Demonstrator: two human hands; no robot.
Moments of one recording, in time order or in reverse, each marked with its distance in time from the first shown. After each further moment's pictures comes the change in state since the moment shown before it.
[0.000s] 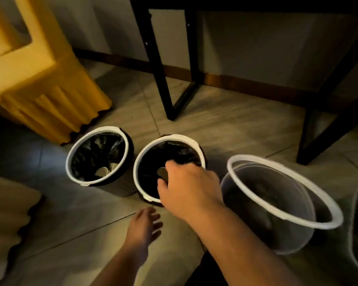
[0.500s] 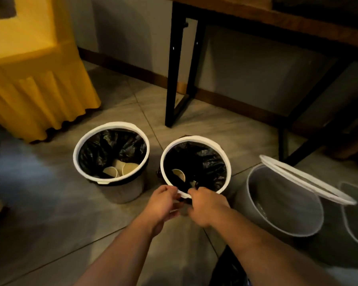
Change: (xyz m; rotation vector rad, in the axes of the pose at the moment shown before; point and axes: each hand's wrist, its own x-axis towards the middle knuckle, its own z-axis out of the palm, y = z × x) left_hand 0.080 0.044 -0.088 0.000 -0.514 0.104; right_hand 0.035 -0.036 0.181 -0.371 -0.357 0.312
